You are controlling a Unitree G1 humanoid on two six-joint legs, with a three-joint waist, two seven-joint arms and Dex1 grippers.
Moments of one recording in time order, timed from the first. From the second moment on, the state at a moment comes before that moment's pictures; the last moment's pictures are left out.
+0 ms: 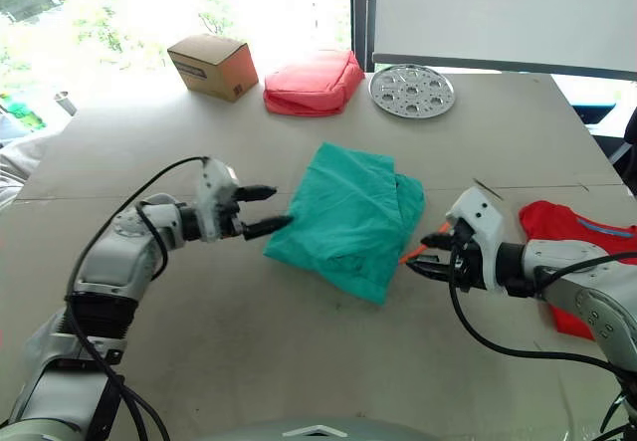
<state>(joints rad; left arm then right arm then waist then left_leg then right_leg) -0.45 0.66 0.05 0.07 -0.53 0.51 -1.03 -0.16 -0.76 -0.17 -0.63 0.85 1.00 0.61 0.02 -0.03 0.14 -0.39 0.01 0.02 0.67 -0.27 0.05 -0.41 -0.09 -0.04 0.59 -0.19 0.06</state>
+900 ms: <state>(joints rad) -0.57 0.28 -0.21 0.33 -0.27 0.32 -0.84 0.03 -0.50 -0.10 -0.80 0.69 0.85 0.28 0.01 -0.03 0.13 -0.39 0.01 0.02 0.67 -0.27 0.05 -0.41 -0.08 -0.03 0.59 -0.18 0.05</state>
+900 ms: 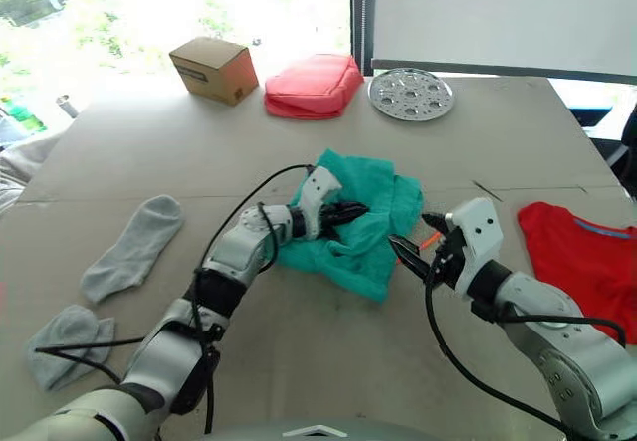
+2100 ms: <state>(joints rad) 0.29 0.73 0.32 -0.61 -0.70 0.54 -0.98 -0.37 -0.15 0.06 -0.26 0.48 1.06 0.09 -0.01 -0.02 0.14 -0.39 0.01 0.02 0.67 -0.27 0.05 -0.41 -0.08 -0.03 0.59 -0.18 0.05</state>
